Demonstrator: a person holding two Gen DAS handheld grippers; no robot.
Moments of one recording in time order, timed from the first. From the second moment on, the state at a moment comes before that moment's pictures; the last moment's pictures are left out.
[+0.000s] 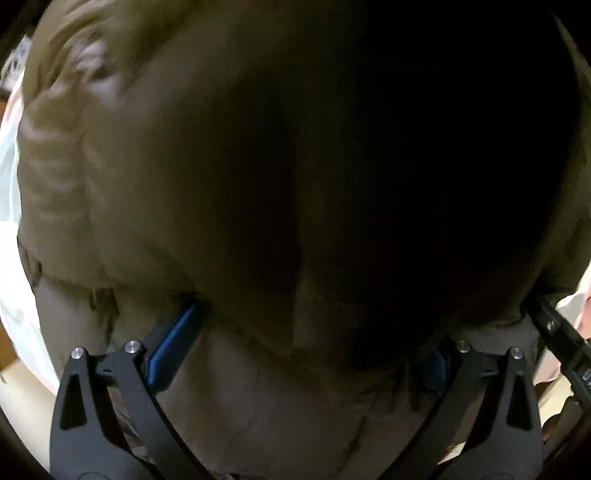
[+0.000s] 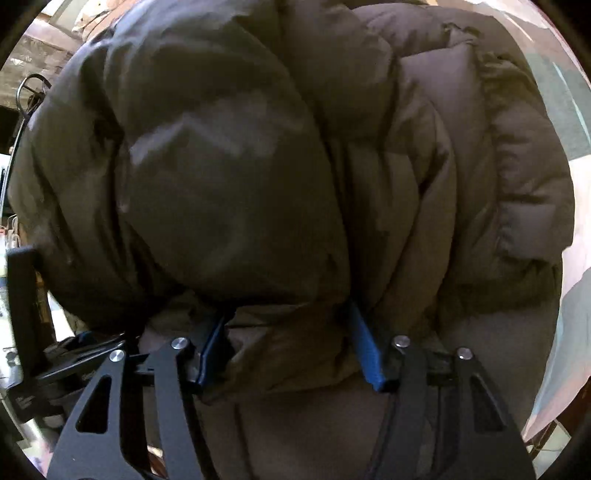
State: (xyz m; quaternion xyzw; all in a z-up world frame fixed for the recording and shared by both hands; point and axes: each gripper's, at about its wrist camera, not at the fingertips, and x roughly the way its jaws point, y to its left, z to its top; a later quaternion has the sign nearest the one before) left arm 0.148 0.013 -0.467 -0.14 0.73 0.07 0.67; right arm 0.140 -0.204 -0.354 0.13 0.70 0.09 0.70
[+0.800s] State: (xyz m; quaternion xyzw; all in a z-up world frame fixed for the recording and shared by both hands) left arm 0.135 0.001 -0.458 -0.14 0.73 0.08 0.67; right arm 0.271 -0.046 -0.319 -0.07 0.65 0.21 0.72
